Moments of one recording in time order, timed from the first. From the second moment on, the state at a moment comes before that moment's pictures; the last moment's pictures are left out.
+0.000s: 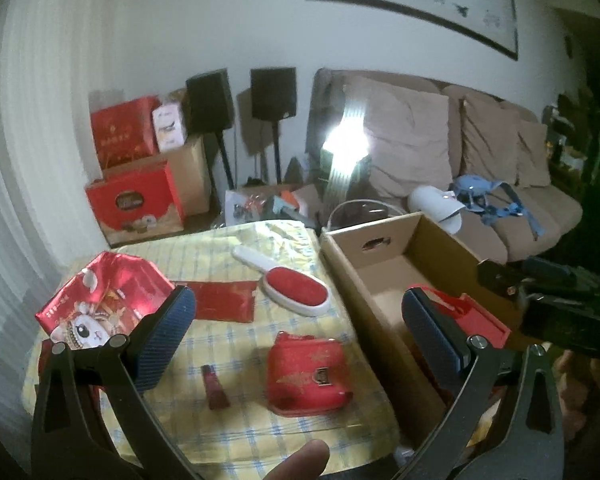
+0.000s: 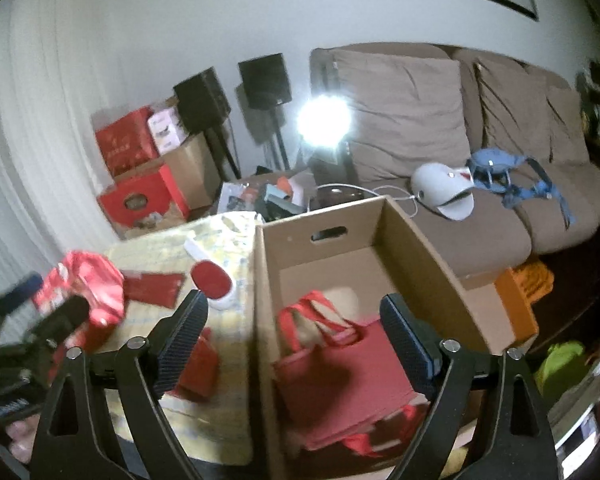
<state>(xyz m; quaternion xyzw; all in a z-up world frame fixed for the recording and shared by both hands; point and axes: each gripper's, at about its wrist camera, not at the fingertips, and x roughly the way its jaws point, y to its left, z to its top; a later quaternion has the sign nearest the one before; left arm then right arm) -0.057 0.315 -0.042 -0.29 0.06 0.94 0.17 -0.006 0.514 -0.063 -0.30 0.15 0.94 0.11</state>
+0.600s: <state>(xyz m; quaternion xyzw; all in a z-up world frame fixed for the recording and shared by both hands) -0.083 0.273 -0.067 -0.30 0.02 0.94 0.15 -0.016 0.468 -0.054 -0.25 0.18 0.95 0.07</state>
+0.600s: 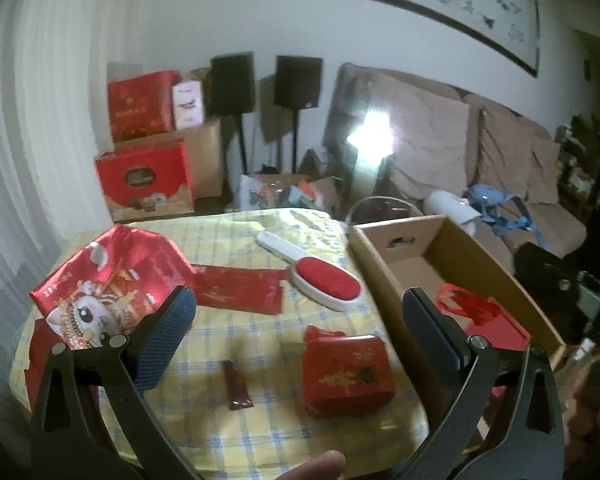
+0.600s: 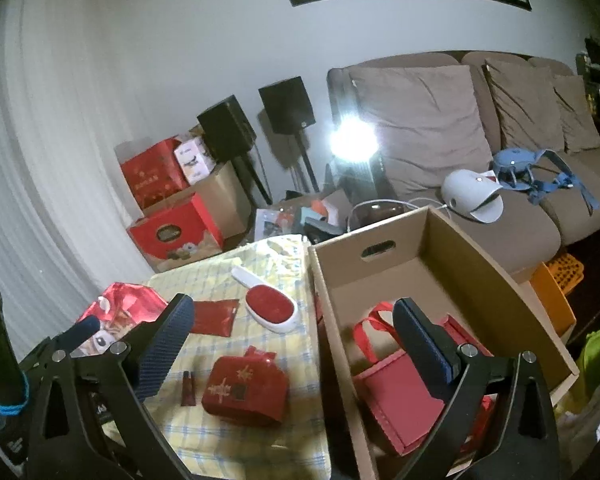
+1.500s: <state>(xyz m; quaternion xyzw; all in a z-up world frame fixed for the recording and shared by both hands) -0.086 0.270 -0.081 -0.34 0.00 0.92 0.20 -0.015 0.463 -0.056 -0.24 0.16 0.95 0.07</state>
